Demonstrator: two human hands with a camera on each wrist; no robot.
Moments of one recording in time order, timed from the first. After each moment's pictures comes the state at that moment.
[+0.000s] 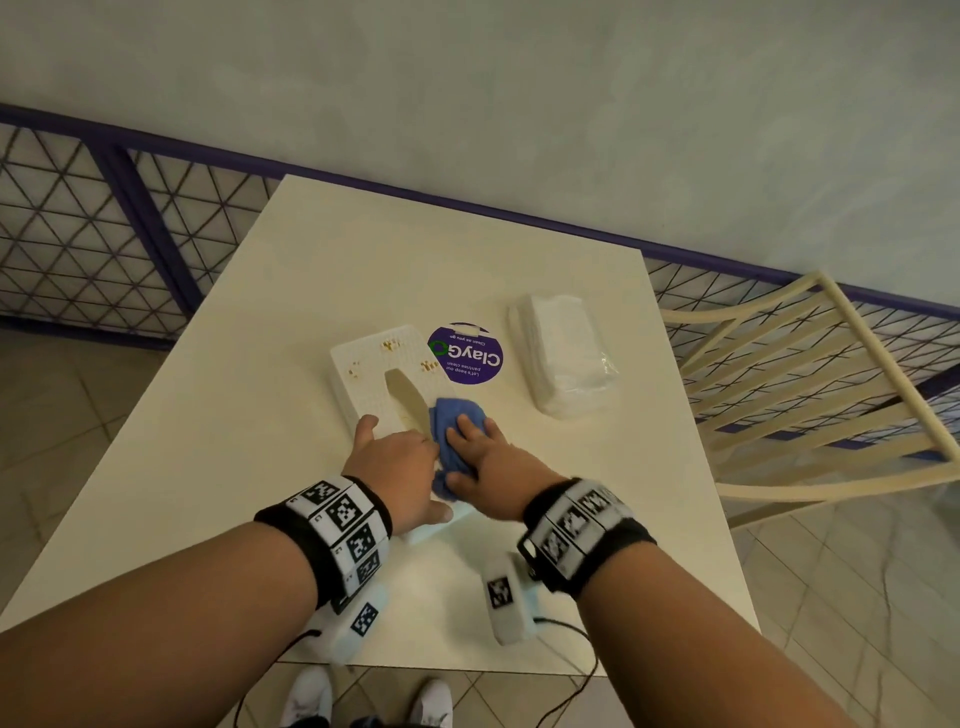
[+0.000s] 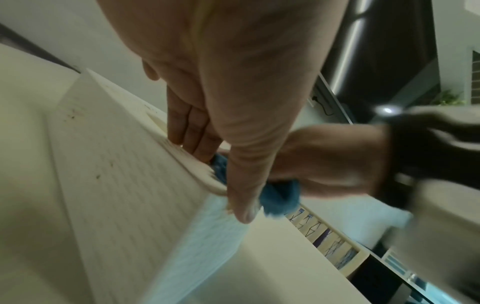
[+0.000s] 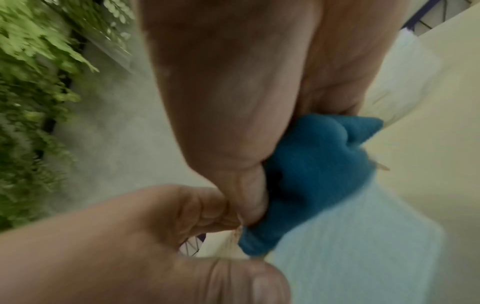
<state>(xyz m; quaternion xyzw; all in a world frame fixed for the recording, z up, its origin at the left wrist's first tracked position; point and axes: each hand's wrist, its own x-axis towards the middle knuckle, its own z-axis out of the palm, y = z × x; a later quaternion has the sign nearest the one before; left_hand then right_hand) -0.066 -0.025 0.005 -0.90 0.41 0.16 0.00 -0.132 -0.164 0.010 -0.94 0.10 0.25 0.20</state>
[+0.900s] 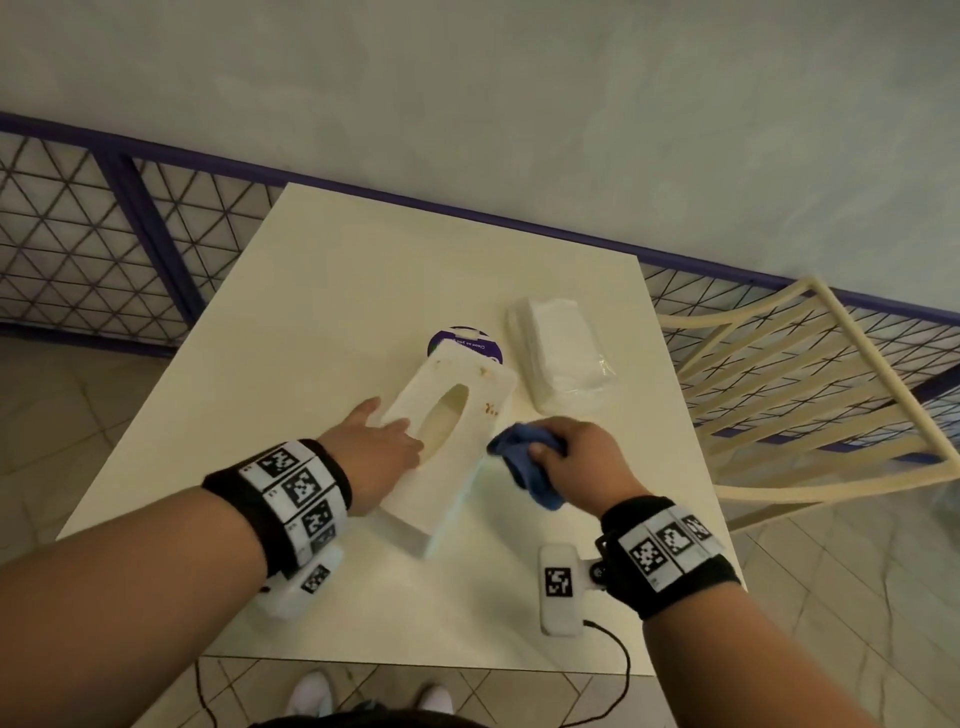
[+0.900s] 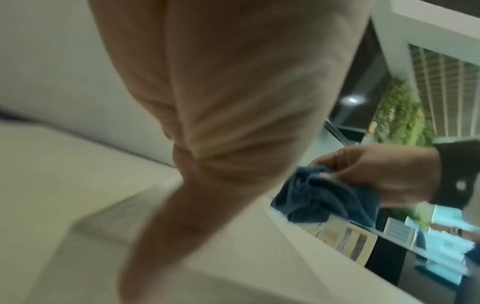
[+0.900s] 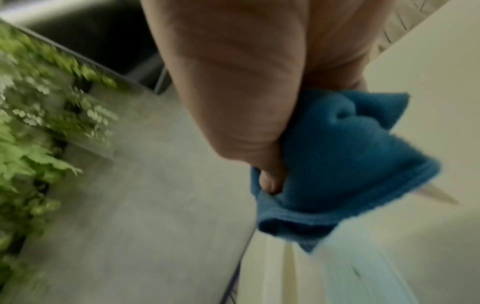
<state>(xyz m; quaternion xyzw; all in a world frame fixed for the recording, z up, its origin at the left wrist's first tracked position) -0.038 0.000 0.033 -0.79 0.54 0.22 0.17 -0.180 -0.201 0.057 -0.91 0.26 0.05 0.32</state>
